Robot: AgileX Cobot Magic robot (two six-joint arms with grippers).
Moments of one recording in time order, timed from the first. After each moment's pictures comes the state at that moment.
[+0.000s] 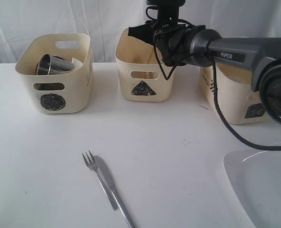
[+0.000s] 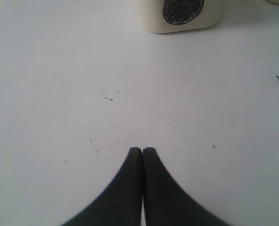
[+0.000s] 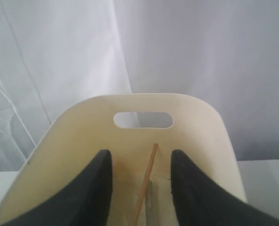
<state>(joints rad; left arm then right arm) 0.05 0.01 0.02 -0.26 0.47 0.34 0.34 2.26 -1.85 -1.73 0.37 1.97</state>
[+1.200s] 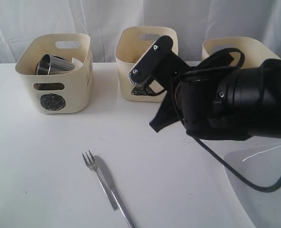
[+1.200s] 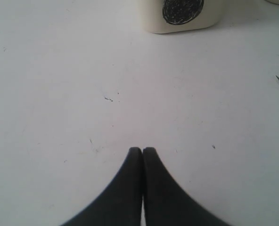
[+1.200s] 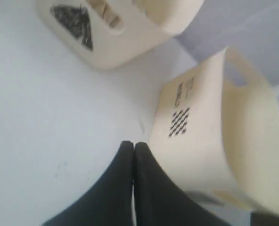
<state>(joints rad) 0.05 0.01 0.02 -0.26 0.47 0.34 0.72 1.56 -0.99 -1.18 0.79 0.90</state>
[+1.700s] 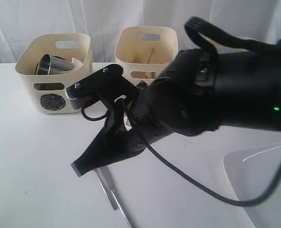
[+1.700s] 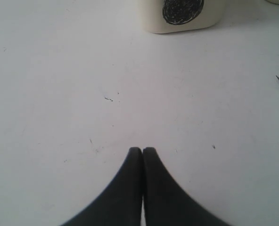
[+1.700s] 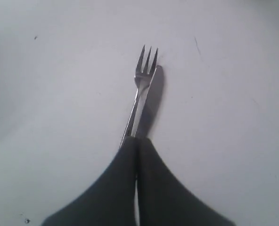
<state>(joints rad) 0.05 0.01 0.02 -0.26 0.47 0.34 0.81 1.58 -1.12 -0.11 0.56 0.22</state>
